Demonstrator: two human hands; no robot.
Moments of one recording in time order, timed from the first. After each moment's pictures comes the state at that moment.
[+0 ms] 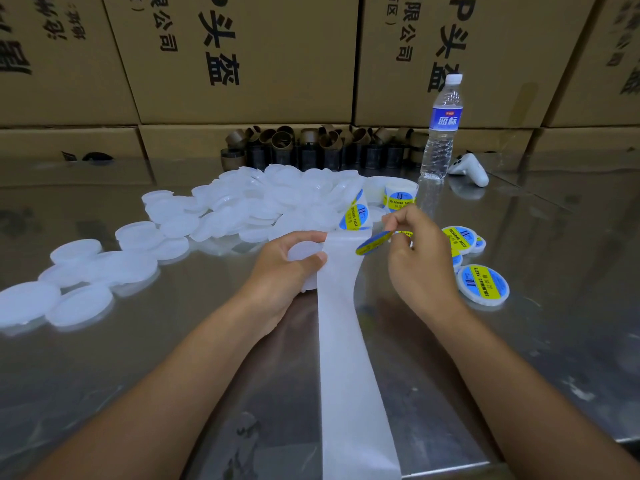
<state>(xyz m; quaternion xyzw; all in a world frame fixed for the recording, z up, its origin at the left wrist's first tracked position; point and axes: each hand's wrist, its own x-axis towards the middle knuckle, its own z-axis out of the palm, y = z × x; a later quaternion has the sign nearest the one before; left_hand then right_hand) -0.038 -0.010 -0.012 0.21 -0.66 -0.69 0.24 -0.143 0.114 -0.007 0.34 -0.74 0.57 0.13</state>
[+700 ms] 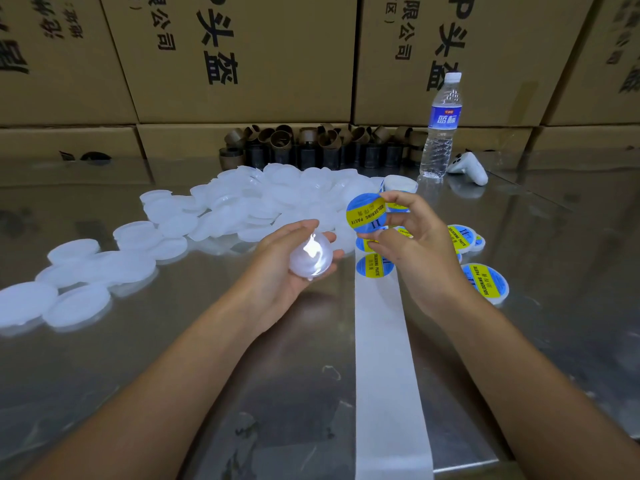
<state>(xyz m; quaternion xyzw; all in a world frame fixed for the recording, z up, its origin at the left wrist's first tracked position) -0.042 -0.013 -0.004 0.13 -0.49 -0.83 0.23 -0.136 0.119 0.008 0.33 -0.62 0.71 -0.07</state>
